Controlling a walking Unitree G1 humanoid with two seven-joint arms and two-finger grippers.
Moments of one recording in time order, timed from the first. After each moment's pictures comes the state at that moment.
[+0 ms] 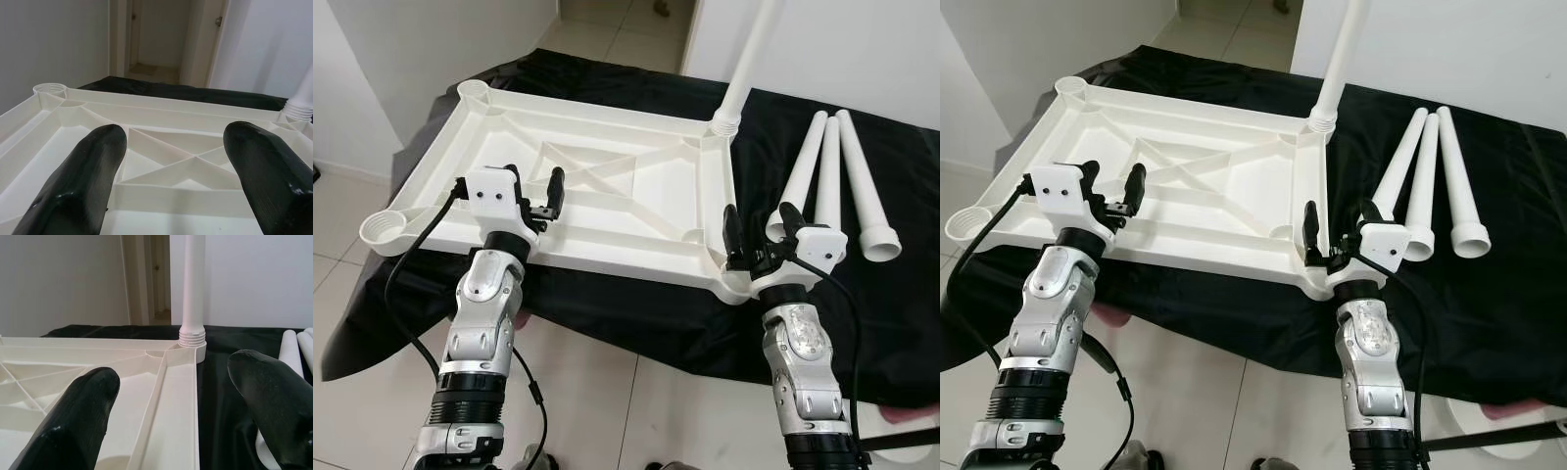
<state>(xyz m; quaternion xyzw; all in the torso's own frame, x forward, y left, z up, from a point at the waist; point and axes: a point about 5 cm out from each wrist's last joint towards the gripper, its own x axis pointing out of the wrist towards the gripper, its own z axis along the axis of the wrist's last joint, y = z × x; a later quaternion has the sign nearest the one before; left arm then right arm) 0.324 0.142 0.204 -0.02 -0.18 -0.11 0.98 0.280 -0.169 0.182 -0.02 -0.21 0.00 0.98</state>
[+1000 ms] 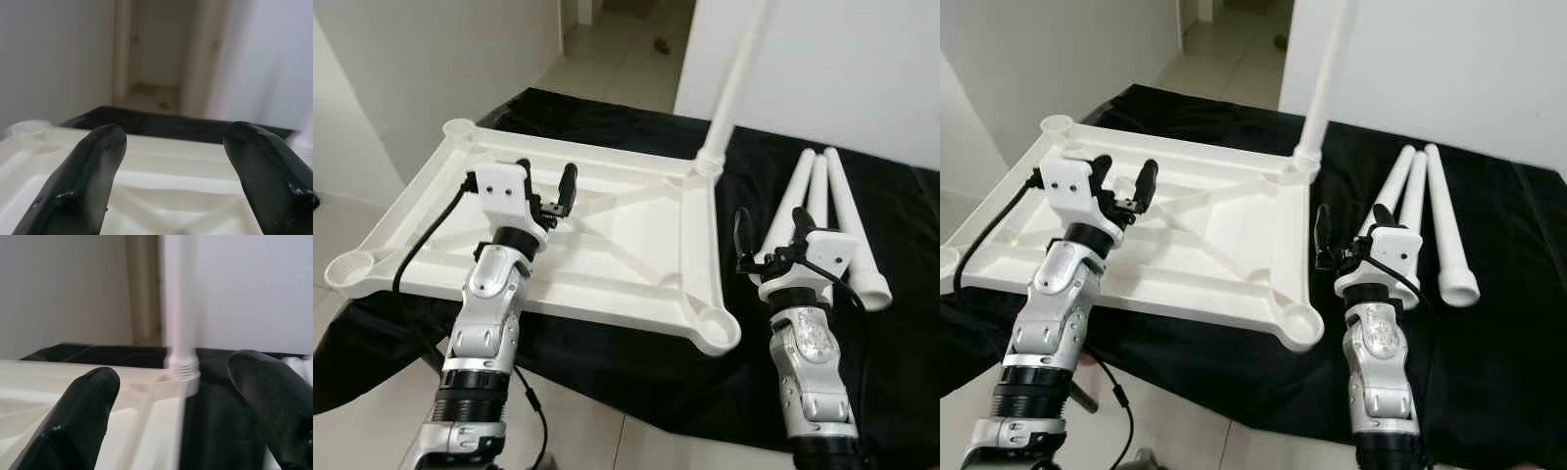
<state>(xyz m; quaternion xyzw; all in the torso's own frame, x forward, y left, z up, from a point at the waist) 0.323 0.149 0.210 -0.02 -0.19 -0.10 0.98 0.281 -0.163 0.180 -0.01 -0.21 0.01 0.98</state>
